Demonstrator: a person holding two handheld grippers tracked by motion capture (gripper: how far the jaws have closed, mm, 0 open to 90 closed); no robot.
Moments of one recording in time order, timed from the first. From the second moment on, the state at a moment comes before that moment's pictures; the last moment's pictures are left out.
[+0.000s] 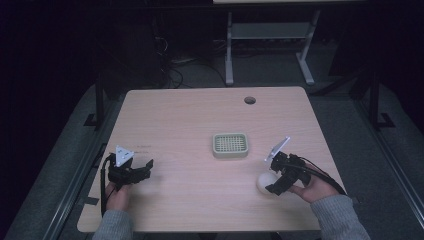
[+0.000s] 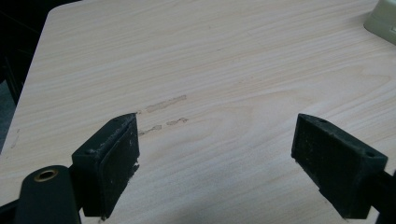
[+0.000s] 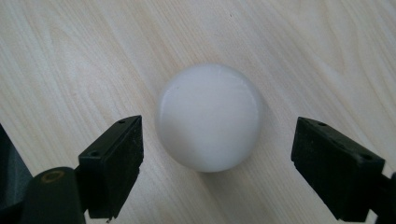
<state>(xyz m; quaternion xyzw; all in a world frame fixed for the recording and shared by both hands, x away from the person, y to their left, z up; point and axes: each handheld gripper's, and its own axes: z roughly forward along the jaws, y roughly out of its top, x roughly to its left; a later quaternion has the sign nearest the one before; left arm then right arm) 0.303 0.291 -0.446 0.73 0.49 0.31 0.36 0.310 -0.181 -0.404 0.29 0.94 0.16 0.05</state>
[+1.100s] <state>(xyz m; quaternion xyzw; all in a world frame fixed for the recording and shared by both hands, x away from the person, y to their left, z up) 0.305 0.289 -0.447 0.73 0.49 0.31 0.37 0.324 -0.162 -0.432 0.29 0.95 0.12 0.02</state>
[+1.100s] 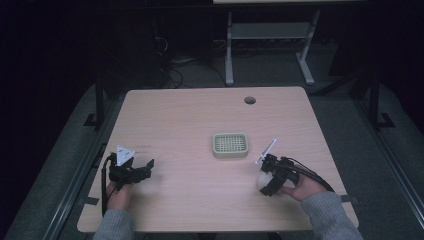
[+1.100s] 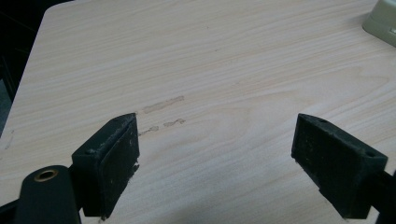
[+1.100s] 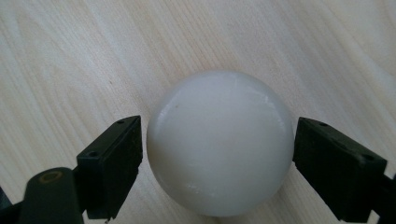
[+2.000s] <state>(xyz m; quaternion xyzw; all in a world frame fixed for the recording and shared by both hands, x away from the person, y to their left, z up) 0.304 0.290 -0.447 0.73 0.49 0.31 0.36 0.326 -0.155 -0.442 0.27 0.96 0.10 0.01</state>
